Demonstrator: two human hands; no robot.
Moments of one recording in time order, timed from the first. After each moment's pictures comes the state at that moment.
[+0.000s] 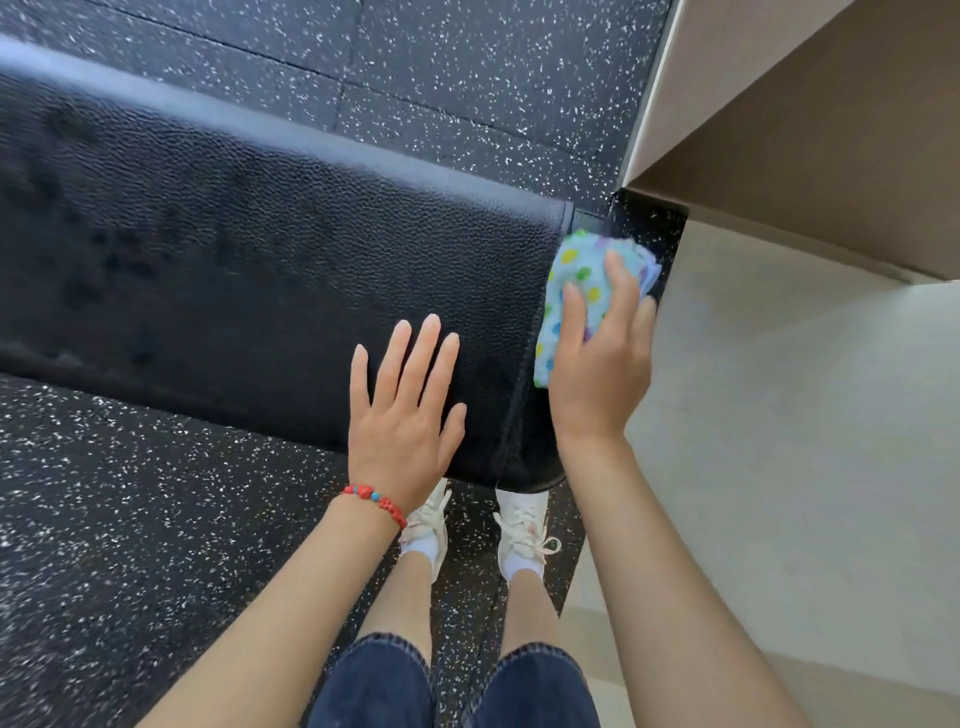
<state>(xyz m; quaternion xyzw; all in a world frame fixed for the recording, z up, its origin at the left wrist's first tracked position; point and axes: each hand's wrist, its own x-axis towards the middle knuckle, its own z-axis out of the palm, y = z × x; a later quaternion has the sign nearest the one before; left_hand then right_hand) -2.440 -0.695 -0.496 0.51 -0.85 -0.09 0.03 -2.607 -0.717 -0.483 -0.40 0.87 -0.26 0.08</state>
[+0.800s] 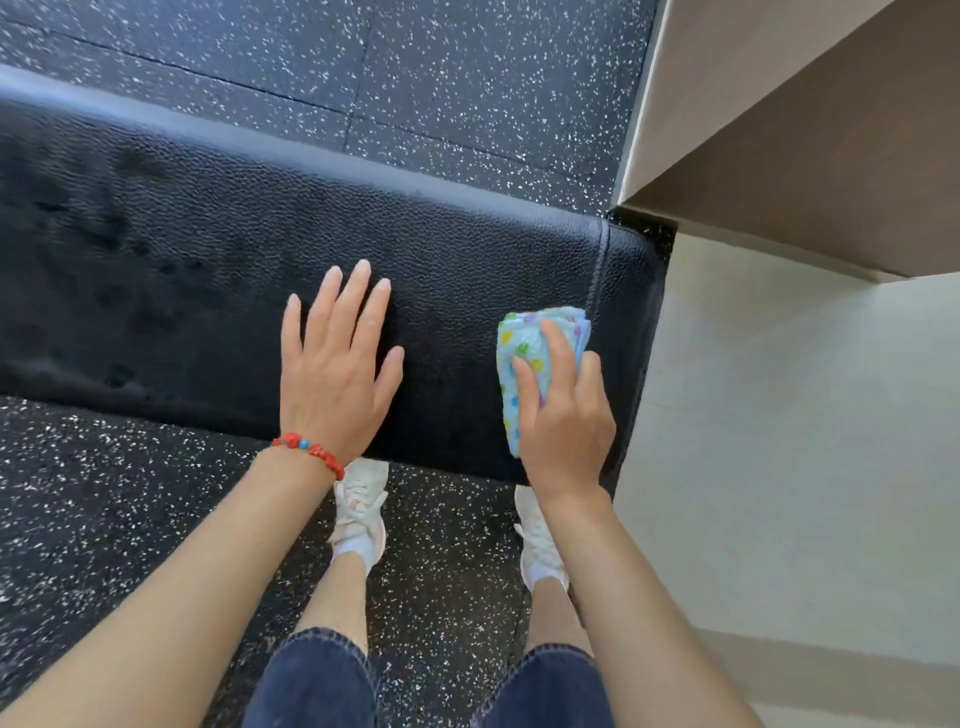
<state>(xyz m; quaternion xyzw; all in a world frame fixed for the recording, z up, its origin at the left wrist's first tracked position) -2.359 -0.772 -0.481 0.51 -0.85 -0.09 0.05 -2.535 -0.691 -0.477 -0.50 0.84 -0.20 0.05</state>
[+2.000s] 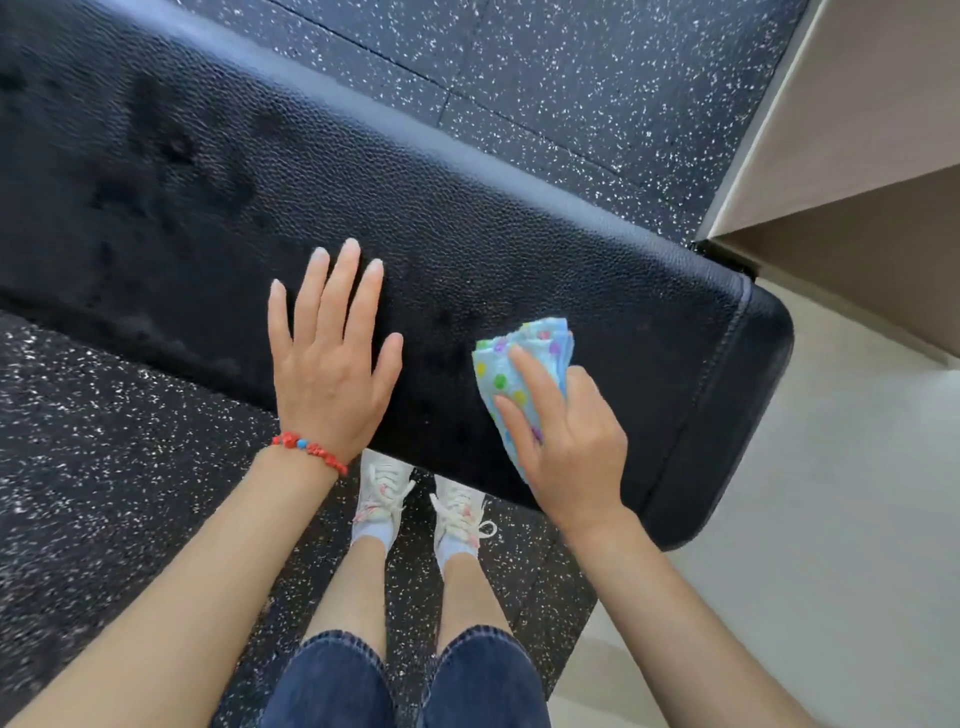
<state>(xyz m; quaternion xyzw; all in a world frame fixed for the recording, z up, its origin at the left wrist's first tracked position) -2.293 -0.792 -0.495 0.60 -0.79 -0.04 0.09 -2.489 -0.729 -0.482 -0.72 0.67 -0.20 0.04</state>
